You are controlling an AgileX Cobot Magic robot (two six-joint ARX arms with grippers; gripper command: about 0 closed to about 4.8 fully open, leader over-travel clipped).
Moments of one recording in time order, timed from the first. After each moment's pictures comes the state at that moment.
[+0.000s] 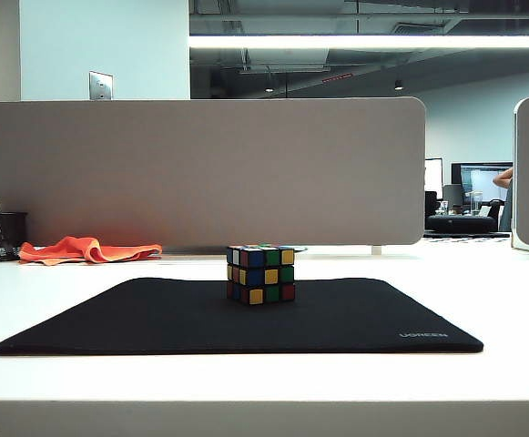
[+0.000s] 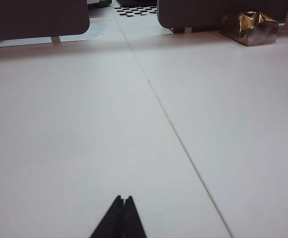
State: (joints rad) left arm 0.03 0.00 0.00 -0.04 0.13 -0.04; right arm 0.02 0.00 0.01 -0.16 0.31 0.05
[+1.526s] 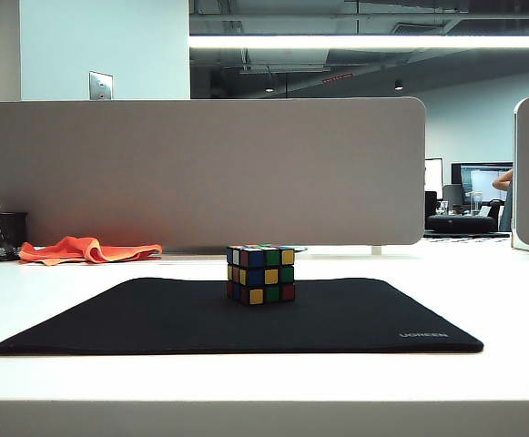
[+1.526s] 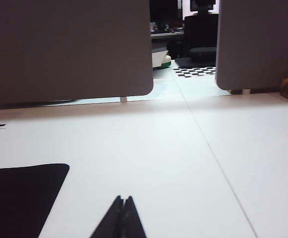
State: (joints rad) left arm 0.03 0.00 0.00 -0.04 -0.19 -0.04; right arm 0.02 0.00 0.01 0.07 0.09 0.05
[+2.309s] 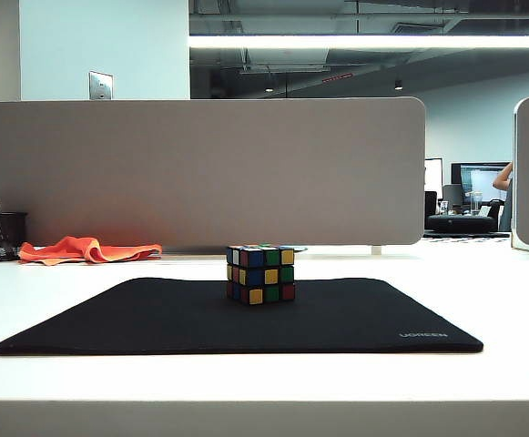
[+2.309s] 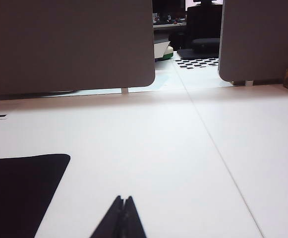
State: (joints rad) left arm 0.03 0.00 0.00 0.05 -0.18 -0.04; right arm 0.02 0.00 0.01 0.03 0.09 0.05
